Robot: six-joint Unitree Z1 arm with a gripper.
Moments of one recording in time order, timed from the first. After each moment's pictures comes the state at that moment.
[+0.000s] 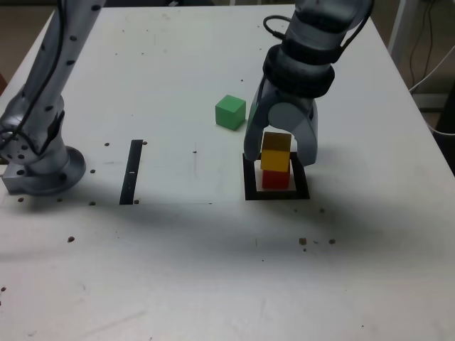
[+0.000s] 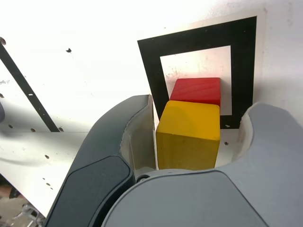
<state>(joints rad) -0.08 2.17 -1.79 1.47 0.02 0.10</state>
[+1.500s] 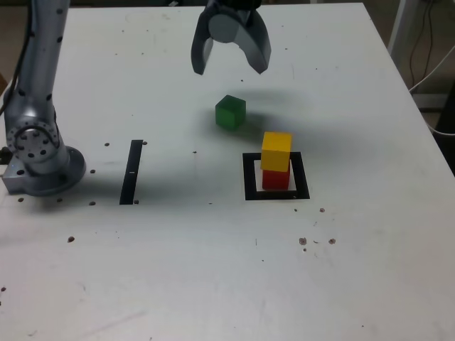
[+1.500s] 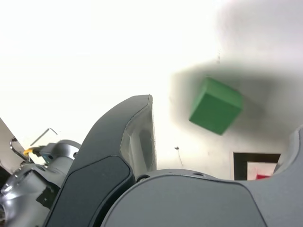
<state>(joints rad) 0.38 2.00 -1.66 1.48 0.19 0.55</state>
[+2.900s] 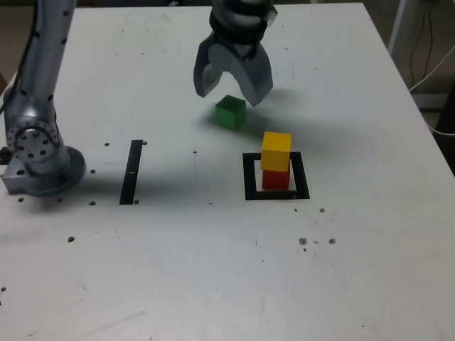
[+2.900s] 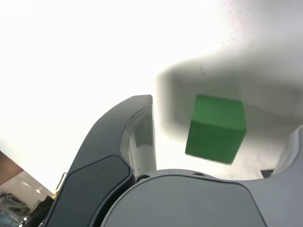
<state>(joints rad) 0.36 2.05 -1.49 1.25 0.20 0.84</state>
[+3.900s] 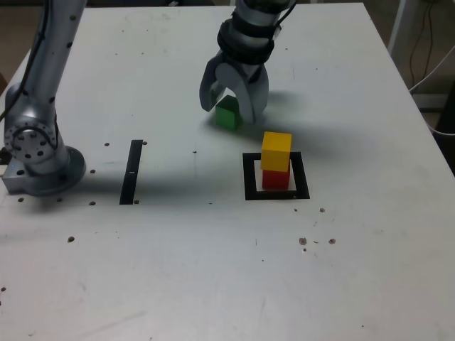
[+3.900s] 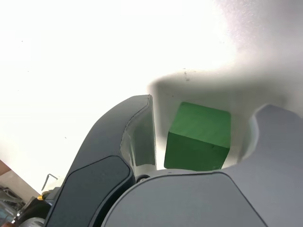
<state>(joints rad) 0.31 2.10 -1.47 1.21 0.22 0.74</state>
